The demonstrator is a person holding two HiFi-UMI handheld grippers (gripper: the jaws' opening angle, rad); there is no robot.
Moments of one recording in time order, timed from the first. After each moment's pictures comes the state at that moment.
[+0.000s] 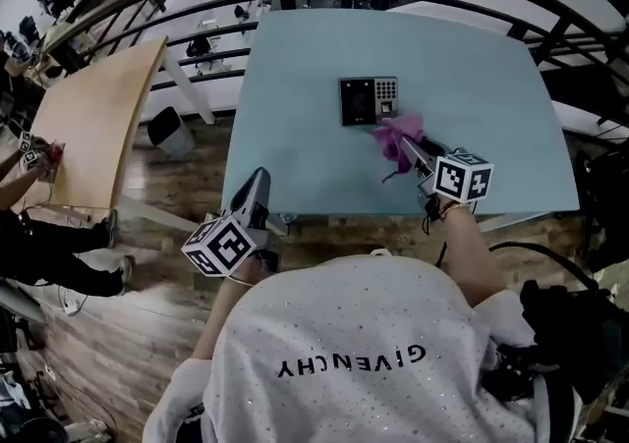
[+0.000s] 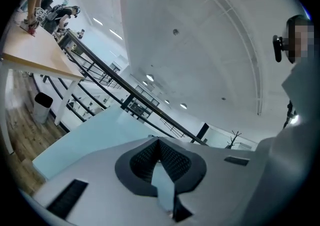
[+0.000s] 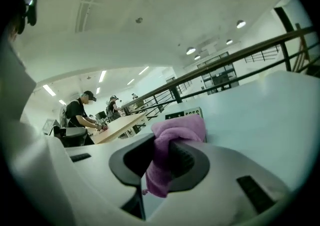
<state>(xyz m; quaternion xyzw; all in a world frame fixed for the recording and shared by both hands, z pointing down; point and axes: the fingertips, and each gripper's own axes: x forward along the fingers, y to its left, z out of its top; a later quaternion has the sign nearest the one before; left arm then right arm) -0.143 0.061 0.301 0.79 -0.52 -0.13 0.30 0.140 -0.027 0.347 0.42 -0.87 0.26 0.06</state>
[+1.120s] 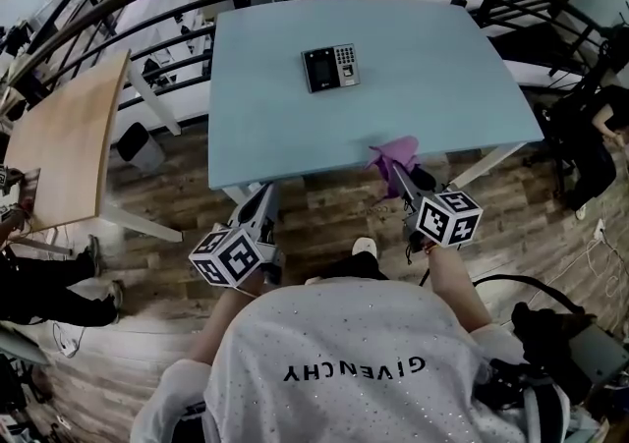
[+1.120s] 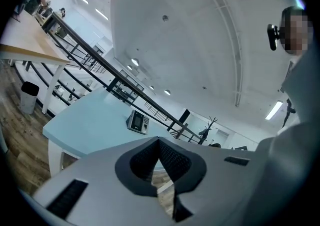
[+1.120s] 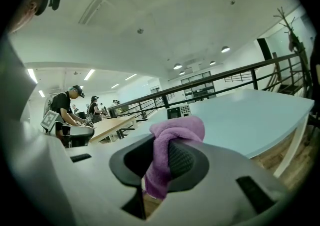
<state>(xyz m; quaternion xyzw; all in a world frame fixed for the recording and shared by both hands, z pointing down) -0.113 0.176 0.329 0.85 -0.41 -0.08 0.32 0.136 0.176 0.338 0.55 -0.81 0.21 0.05</state>
